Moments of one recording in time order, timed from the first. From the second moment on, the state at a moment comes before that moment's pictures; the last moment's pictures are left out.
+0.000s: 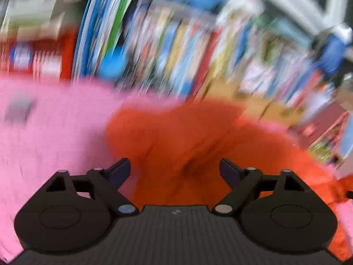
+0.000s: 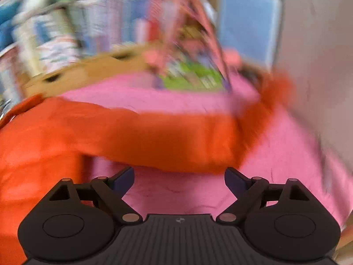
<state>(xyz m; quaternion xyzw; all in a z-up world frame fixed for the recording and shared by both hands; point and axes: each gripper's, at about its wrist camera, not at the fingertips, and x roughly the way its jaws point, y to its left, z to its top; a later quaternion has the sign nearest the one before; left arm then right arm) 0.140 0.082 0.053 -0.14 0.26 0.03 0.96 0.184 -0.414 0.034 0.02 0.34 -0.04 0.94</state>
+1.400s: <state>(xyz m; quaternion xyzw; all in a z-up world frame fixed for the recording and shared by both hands) 0.123 0.241 0.107 -0.06 0.21 0.34 0.91 0.231 -0.227 -0.026 0.02 0.33 0.15 0.93</state>
